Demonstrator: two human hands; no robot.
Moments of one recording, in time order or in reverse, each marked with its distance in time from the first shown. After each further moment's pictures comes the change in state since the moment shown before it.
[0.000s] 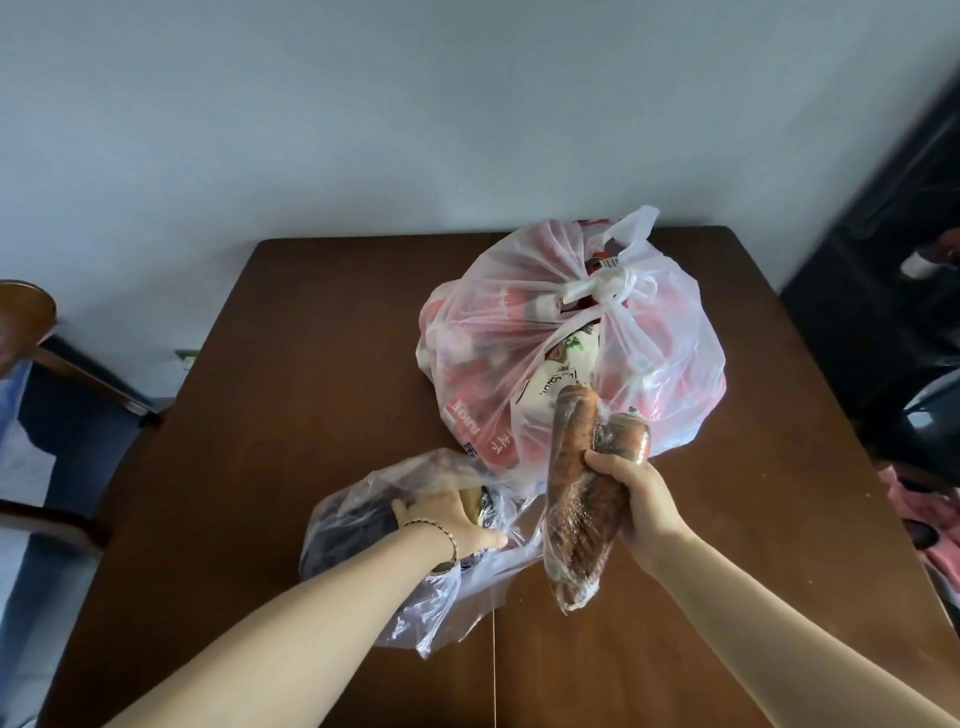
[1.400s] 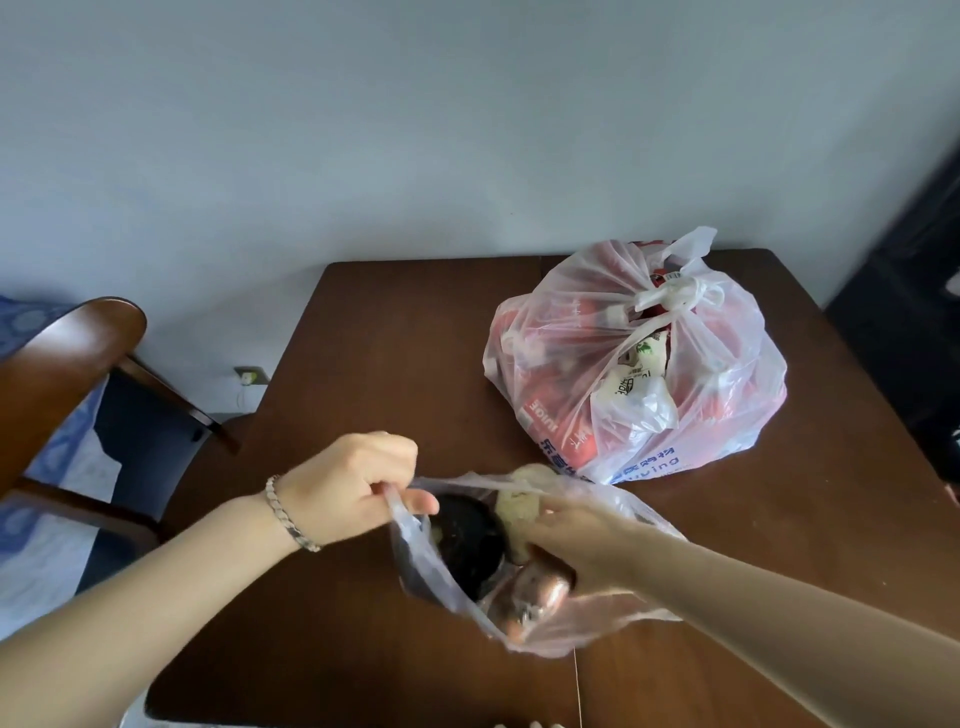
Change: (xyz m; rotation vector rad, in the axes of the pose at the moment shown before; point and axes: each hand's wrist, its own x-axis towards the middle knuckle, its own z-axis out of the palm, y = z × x) left_hand -0.084 -0.155 -0.098 -0.087 0.711 1.276; right_hand -0.018 0.053 0.084 -1.954 -0.744 -0.815
